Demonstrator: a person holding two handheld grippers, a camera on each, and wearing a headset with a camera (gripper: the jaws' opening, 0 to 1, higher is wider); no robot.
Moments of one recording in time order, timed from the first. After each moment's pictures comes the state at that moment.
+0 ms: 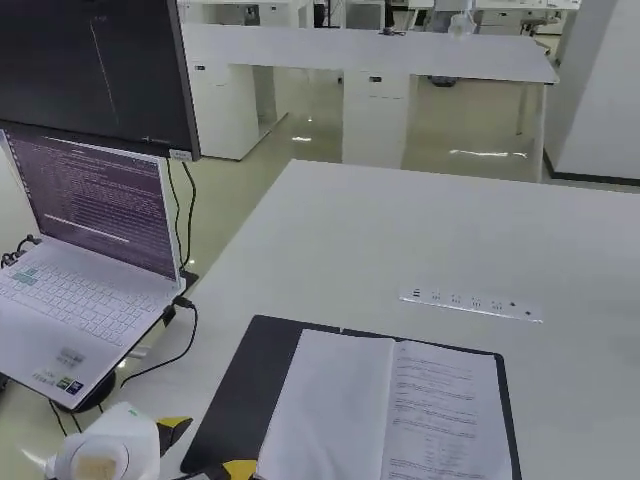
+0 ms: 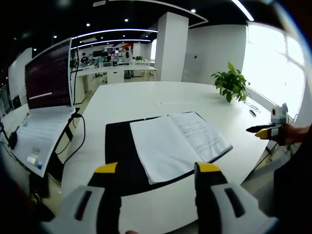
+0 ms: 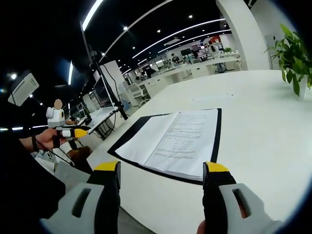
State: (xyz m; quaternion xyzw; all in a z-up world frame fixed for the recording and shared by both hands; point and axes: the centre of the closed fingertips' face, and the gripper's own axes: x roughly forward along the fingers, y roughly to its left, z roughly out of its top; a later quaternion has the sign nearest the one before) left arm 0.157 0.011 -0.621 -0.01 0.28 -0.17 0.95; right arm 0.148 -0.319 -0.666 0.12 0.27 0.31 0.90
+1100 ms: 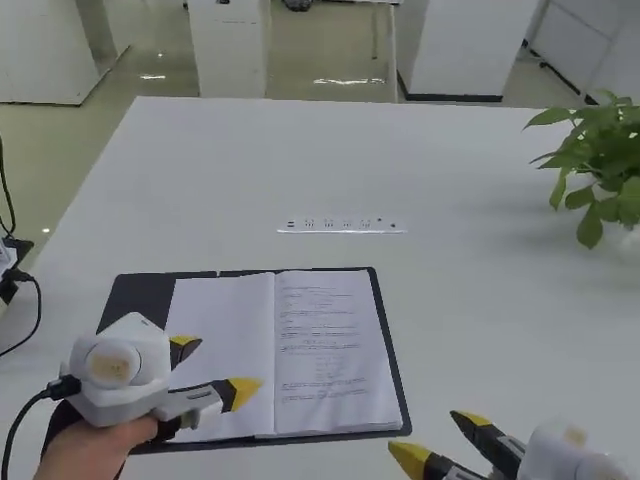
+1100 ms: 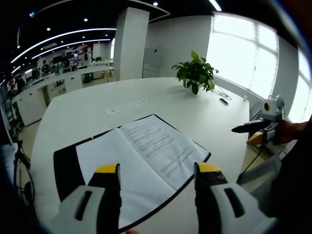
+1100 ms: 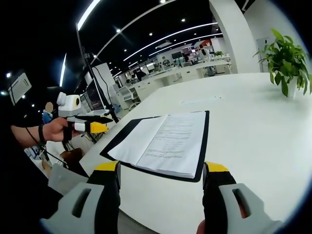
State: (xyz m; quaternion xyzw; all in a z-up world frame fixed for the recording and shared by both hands) left arm 0.228 -0.126 -0.645 0.03 0.29 -0.34 0.90; right arm 0.144 -0.338 -0.660 0.11 0.26 0.27 0.92
